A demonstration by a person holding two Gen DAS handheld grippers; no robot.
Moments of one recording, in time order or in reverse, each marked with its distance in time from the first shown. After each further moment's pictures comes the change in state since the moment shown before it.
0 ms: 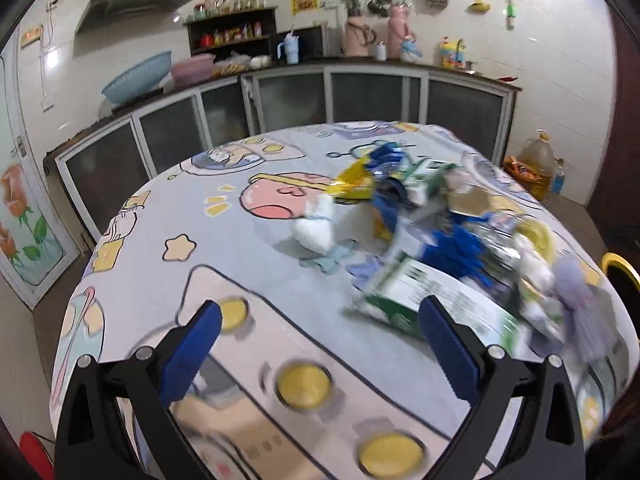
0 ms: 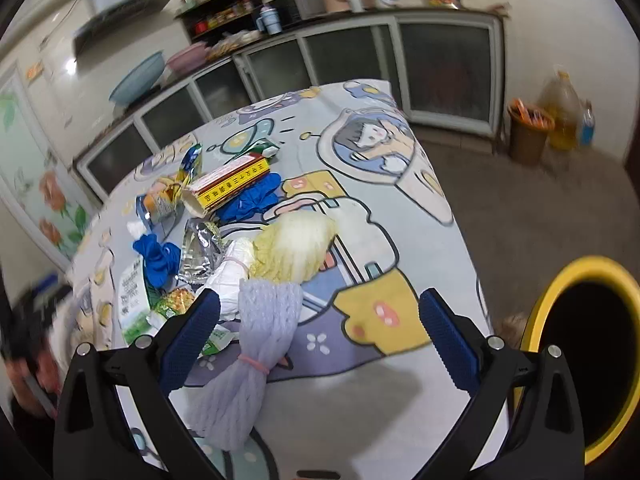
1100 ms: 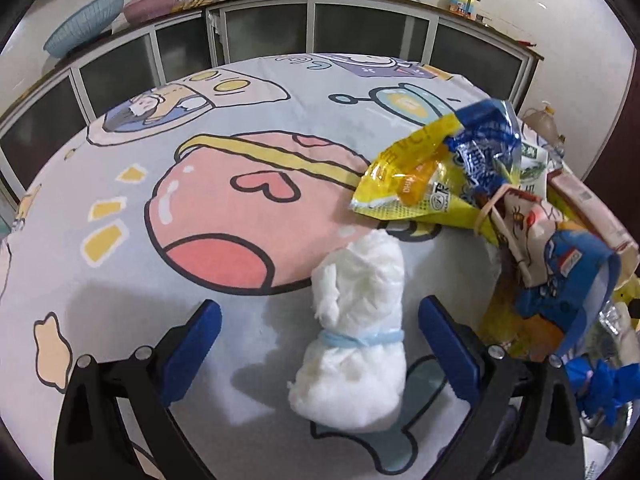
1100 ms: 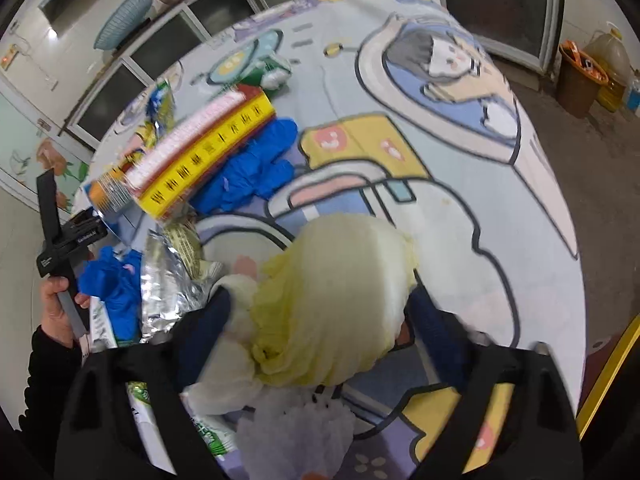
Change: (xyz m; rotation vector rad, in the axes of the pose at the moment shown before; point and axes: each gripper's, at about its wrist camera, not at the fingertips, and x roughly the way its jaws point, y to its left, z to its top) left arm 0.208 0.015 0.070 0.007 0.211 -0.133; right arm 0.148 0.009 0.053 0.098 0.350 0.090
